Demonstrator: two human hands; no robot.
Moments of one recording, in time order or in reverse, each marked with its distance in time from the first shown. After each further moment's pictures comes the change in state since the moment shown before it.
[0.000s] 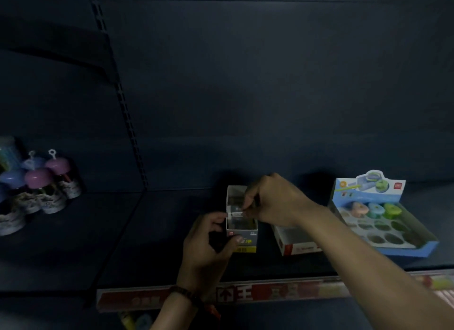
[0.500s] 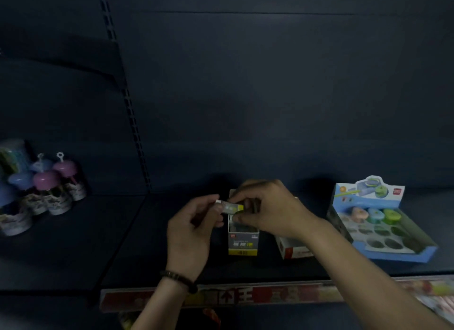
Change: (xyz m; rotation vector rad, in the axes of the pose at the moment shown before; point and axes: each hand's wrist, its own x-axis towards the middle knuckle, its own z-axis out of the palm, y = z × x) left_hand 0.021 0.045 -0.026 -0.462 0.125 -0.062; right_hand -0.010 -0.014 0.011 0.235 0.255 -0.260
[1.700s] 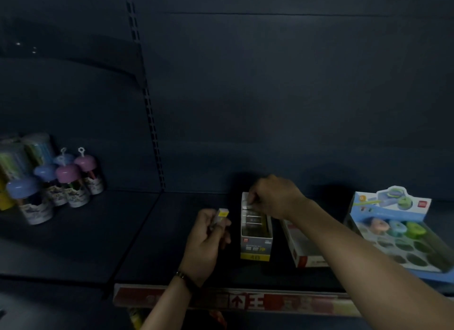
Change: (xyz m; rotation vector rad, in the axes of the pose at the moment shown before) left_hand 0.008 -0.062 -0.019 0.046 -0.142 -0.115; right_hand 0.057 0.048 0.021 -0.590 -0.319 0.268
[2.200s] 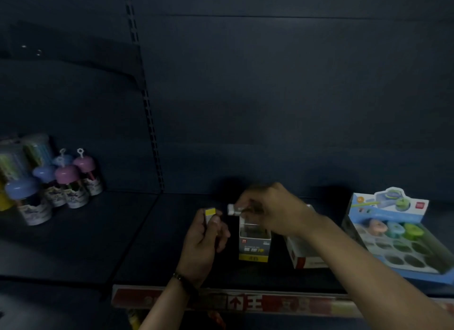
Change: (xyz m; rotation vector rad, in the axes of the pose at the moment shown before) left_hand -0.001 0.009 0.004 -0.114 0.002 0.054; right_hand -0.041 -0.012 -0.011 0.396 0.180 -0.328
